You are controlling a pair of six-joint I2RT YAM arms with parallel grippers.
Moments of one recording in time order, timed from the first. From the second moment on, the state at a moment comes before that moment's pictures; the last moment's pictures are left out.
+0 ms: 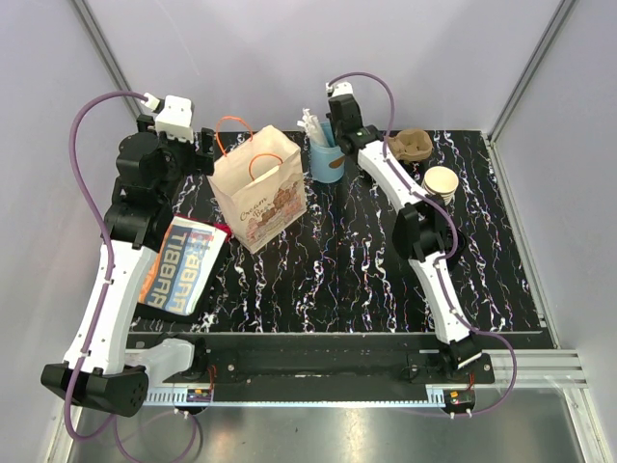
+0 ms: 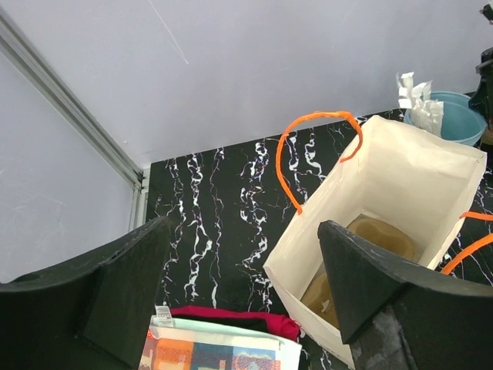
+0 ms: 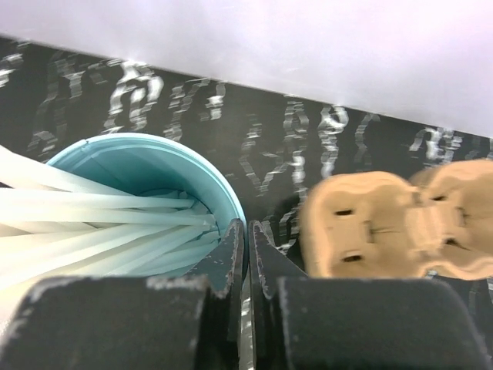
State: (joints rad) left arm -0.18 1.10 1.36 -0.37 -0.09 0.18; right arm 0.47 2.54 2.54 -0.50 0.39 0.00
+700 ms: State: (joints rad) left arm -0.18 1.07 1.34 -0.47 0.21 0.26; right arm 0.39 2.48 2.51 -0.53 0.35 -0.01
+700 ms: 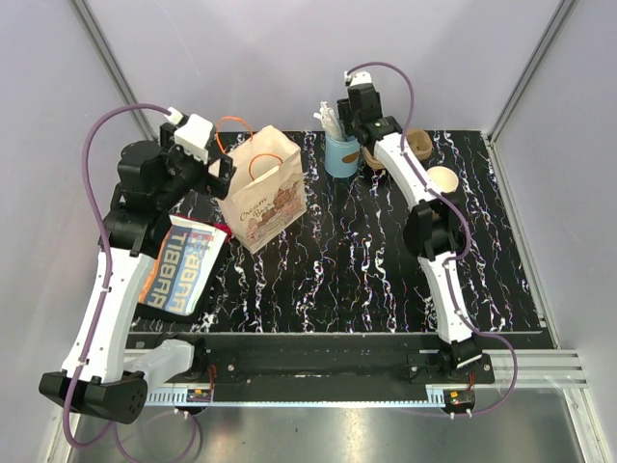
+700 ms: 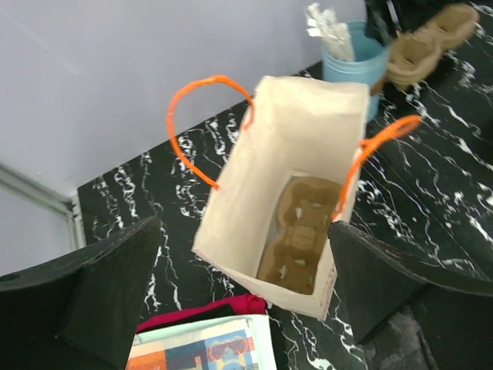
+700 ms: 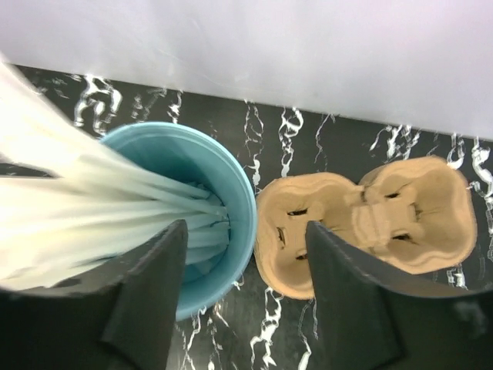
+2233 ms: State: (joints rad) left arm -0.18 1.44 1.41 -0.52 0.45 0.48; right arm 0.39 1.31 1.72 -0.54 0.15 -0.01
